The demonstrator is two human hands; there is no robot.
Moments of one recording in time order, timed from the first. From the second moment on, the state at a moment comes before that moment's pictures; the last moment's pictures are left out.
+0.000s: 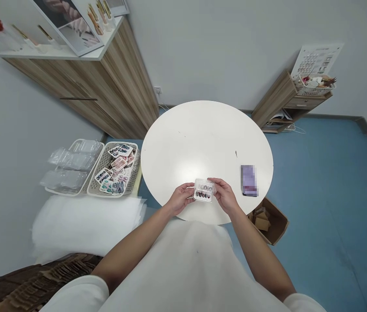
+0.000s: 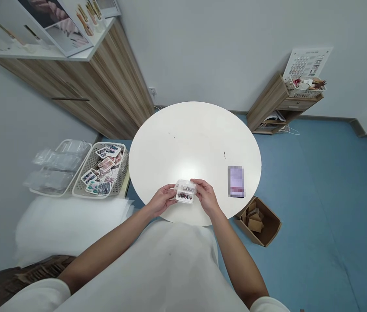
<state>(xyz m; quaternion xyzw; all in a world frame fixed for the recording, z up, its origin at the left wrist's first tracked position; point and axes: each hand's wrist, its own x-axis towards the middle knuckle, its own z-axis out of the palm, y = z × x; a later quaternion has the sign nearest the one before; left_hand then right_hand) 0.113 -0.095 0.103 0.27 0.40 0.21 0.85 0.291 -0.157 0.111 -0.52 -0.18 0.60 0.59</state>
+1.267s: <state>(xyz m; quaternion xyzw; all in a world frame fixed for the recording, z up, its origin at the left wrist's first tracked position) 0.141 -0.097 0.083 0.38 0.54 0.22 0.72 0.309 -0.134 0.073 -0.60 -0.26 0.62 0.44</state>
